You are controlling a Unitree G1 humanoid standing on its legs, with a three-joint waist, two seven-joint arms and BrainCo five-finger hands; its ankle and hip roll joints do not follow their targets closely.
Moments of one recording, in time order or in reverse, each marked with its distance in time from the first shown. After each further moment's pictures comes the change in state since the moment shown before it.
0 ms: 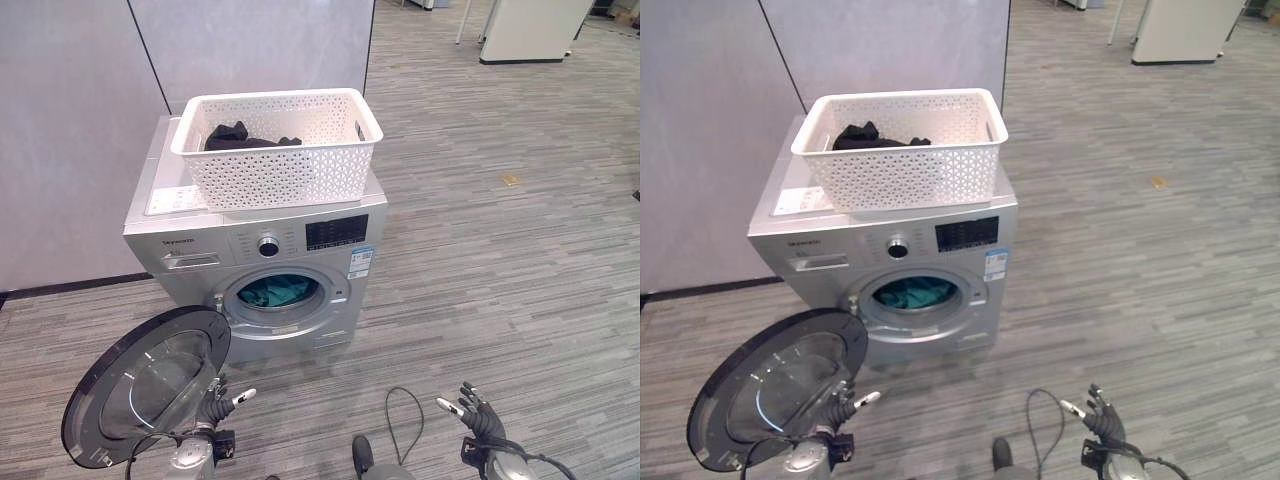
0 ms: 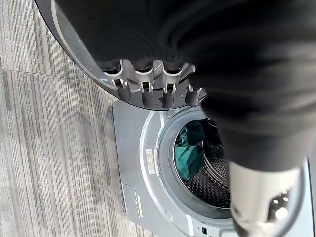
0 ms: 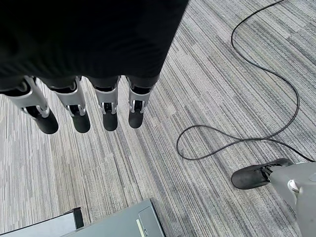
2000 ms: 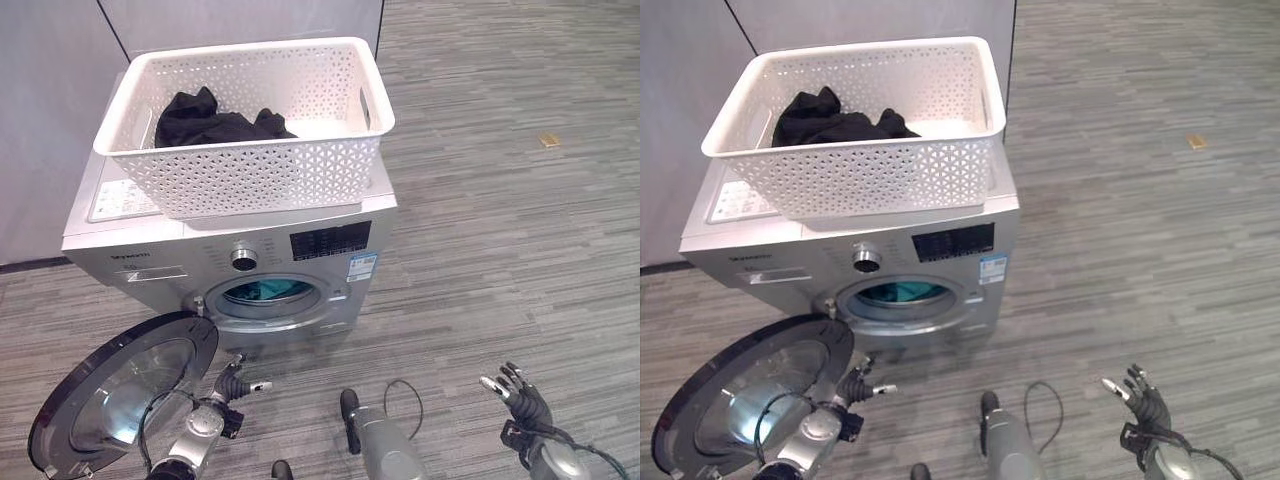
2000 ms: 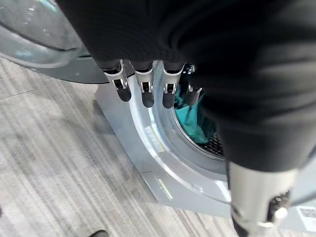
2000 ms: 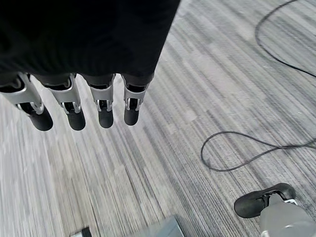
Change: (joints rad) left arm -0.117 0.035 -0.069 -0.031 0.196 0.017 -0.024; right arm 0.056 -0.123 -0.123 -0.171 0.009 0.006 0.095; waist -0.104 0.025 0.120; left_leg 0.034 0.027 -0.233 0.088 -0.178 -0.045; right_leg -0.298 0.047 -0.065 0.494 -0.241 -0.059
